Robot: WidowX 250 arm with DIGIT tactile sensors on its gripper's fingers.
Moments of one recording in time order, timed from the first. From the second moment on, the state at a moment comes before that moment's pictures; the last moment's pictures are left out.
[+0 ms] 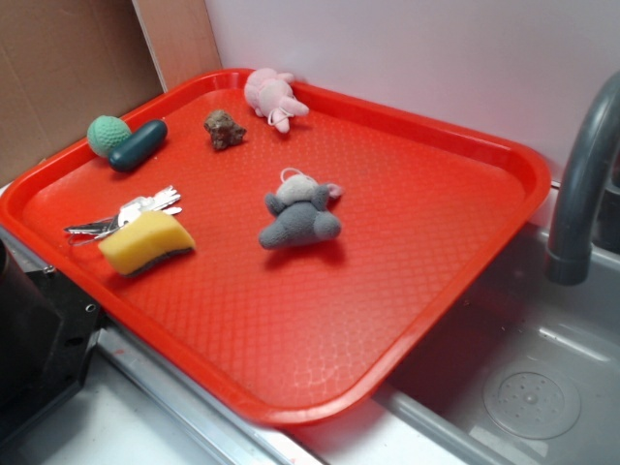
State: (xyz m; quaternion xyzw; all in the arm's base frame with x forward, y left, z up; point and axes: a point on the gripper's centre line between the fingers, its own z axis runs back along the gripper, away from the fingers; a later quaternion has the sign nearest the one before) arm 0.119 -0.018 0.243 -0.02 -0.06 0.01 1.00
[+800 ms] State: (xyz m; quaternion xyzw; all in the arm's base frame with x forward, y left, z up) arm 0.185 -0.051 0.161 -0.05 -0.08 0.26 0.96
